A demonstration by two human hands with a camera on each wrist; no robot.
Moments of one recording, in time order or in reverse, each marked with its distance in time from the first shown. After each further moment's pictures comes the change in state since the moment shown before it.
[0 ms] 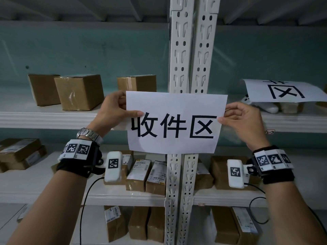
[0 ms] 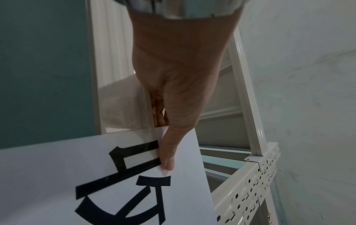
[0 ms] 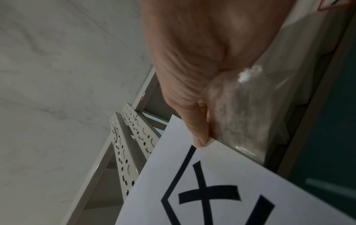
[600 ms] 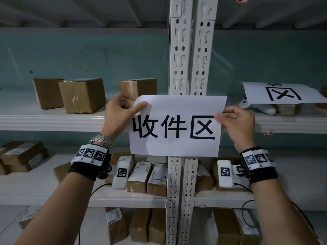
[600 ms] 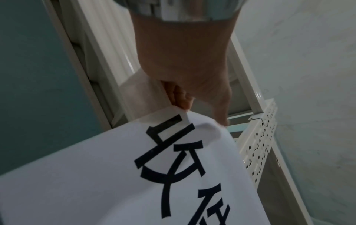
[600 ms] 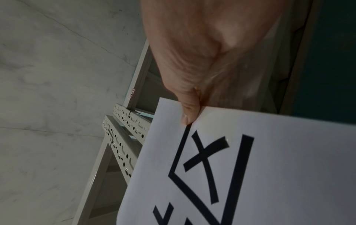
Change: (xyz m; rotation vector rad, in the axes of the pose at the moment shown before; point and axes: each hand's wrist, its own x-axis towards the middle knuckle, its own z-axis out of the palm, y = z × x) left_hand 0.003 -0.013 0.014 0.136 0.225 0.132; right_hand -0.001 0.002 0.023 0.175 0.199 0.069
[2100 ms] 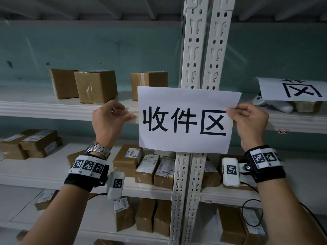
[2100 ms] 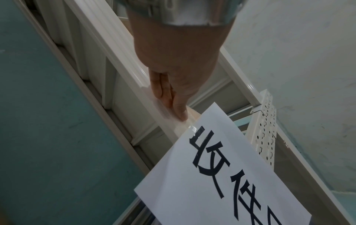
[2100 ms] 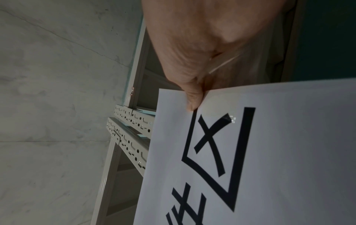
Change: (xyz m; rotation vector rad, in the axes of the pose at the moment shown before) left_hand -0.047 -0.034 -0.040 0.290 0.288 0.047; right_hand -0.008 0.003 0.010 0.141 0.082 0.006
